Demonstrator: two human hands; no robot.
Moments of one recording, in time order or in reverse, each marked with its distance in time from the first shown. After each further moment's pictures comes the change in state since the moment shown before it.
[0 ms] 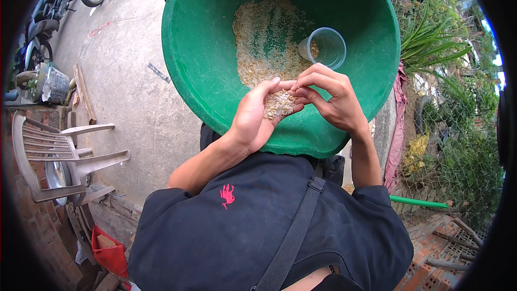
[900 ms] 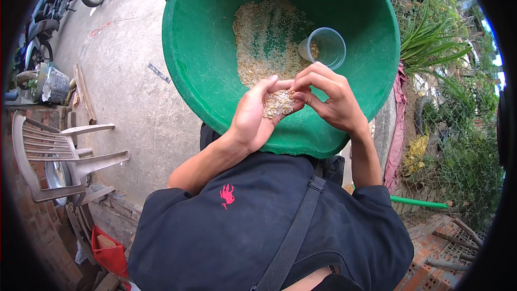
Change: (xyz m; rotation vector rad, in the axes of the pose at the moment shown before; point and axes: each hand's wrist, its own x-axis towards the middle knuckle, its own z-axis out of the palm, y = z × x) left_hand 0.001 0.001 0.001 -0.027 0.002 0.008; right_hand 0.003 -0.002 0.001 -0.010 -0.026 -0.048
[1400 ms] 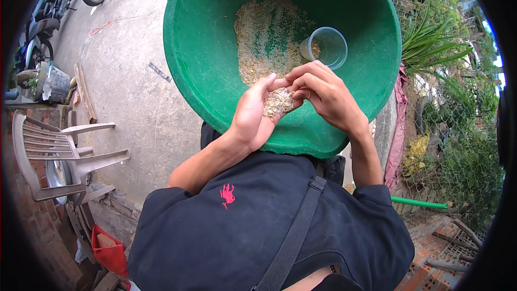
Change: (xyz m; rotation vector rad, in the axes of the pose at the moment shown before) left_hand 0.001 -0.001 -0.004 0.014 0.020 0.009; right_hand 0.003 0.006 0.007 -0.223 -0.004 -0.094
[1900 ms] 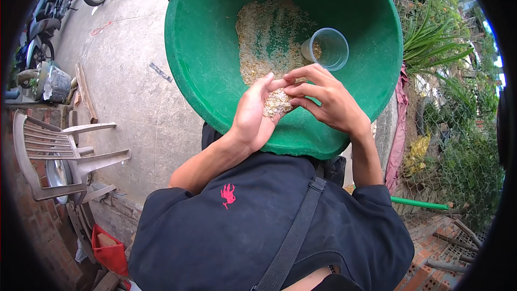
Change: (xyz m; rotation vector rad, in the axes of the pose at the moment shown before) left_hand 0.000 0.000 -0.004 -0.020 0.040 -0.006; right_hand -0.002 0.000 -0.002 0.016 -0.103 -0.017
